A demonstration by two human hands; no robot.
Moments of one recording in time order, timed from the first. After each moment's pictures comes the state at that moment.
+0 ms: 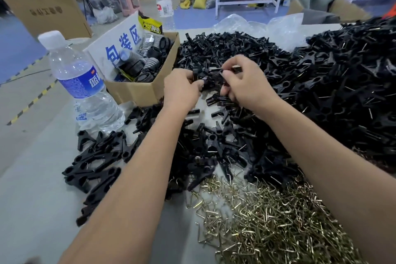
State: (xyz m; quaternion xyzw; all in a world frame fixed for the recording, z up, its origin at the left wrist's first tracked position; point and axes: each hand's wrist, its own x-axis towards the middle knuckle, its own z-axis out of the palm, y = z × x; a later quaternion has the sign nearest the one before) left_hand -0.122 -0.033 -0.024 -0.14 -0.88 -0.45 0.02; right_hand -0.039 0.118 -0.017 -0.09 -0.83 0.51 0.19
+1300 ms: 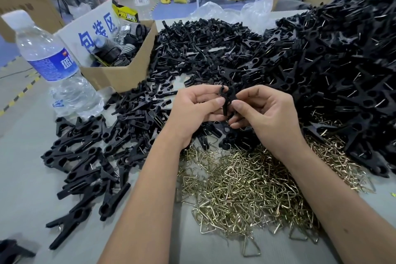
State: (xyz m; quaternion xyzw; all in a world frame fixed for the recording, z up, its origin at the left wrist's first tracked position) left_hand -0.001 -0.033 -0.060 -0.26 -0.61 -0.71 -0.24; right_hand 0.113 0.112 -0.067 -0.06 -0.70 0.65 0.29
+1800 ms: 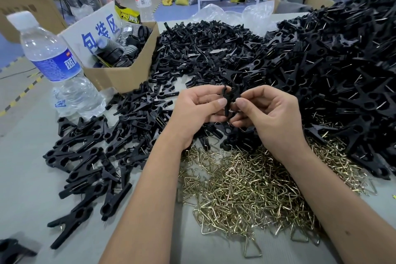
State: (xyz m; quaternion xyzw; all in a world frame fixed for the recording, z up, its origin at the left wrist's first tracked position) left_hand 0.000 -0.034 -0.059 -0.28 -0.59 -0.71 -0.25; right_hand 0.116 0.110 -0.065 -0.06 -0.69 0.65 0.31
